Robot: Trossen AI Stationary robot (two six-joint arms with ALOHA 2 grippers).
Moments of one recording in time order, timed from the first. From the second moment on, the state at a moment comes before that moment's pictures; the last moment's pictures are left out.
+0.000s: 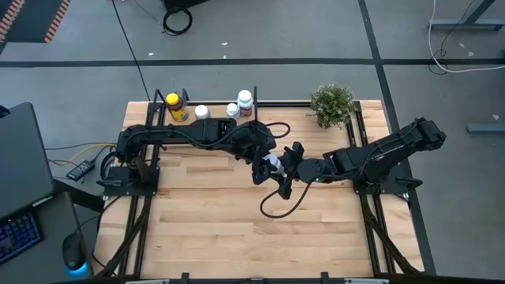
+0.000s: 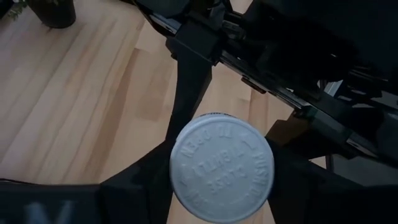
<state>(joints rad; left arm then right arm) 0.00 1.84 1.93 -0.81 0.02 -0.31 0.30 1.36 1.05 -0.25 0.52 0.41</state>
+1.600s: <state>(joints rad) 0.18 1.79 2.23 -1.40 -0.19 0.04 0.28 1.36 1.04 -0.28 0.60 0.47</state>
